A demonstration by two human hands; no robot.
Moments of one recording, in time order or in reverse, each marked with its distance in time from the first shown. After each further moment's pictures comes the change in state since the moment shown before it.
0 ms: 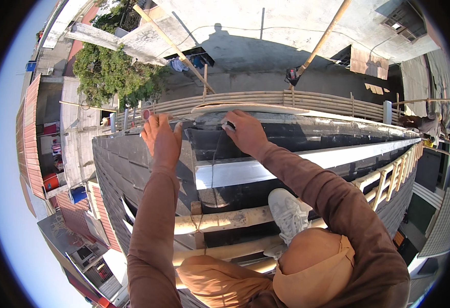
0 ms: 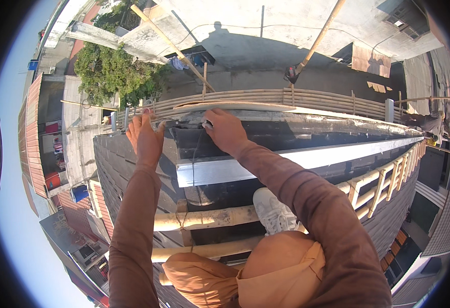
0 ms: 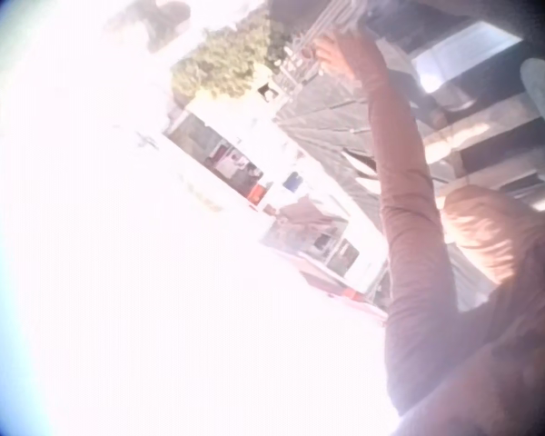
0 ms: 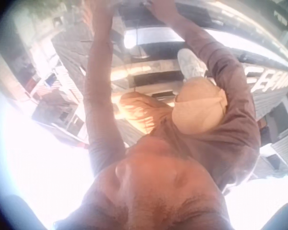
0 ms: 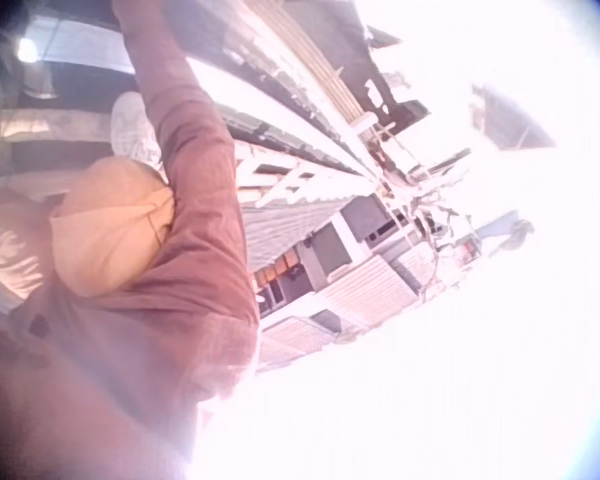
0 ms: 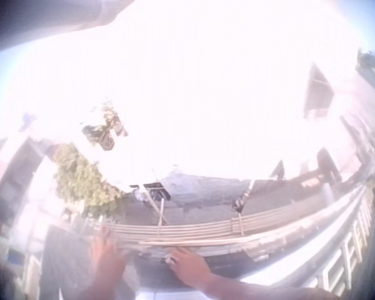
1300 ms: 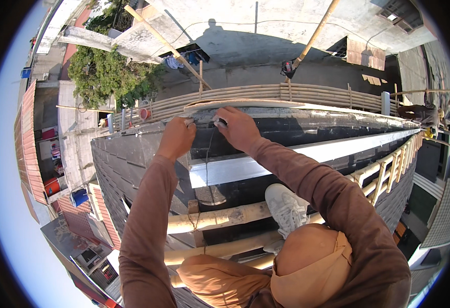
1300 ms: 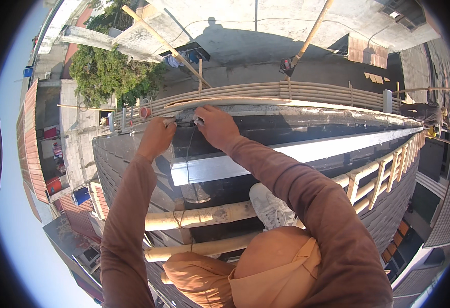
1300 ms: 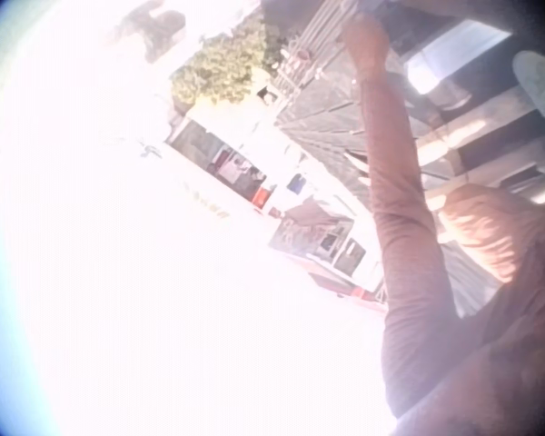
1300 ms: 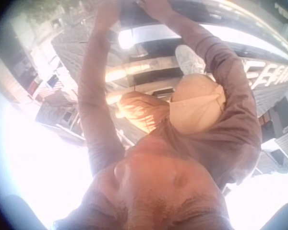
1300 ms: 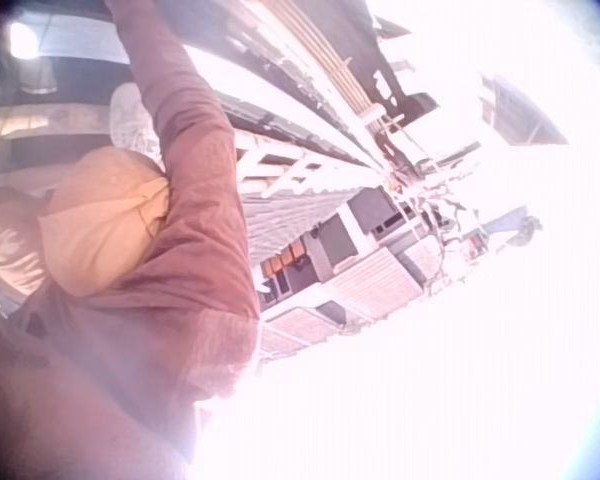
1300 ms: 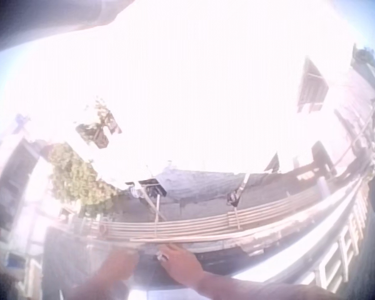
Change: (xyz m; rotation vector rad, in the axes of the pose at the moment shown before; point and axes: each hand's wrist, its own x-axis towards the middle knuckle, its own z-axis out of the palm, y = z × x) left_hand 0.018 0.023 0.007 -0.452 -0.522 0.266; right_hand 0.001 0.000 0.001 -0.012 -0.044 0.048
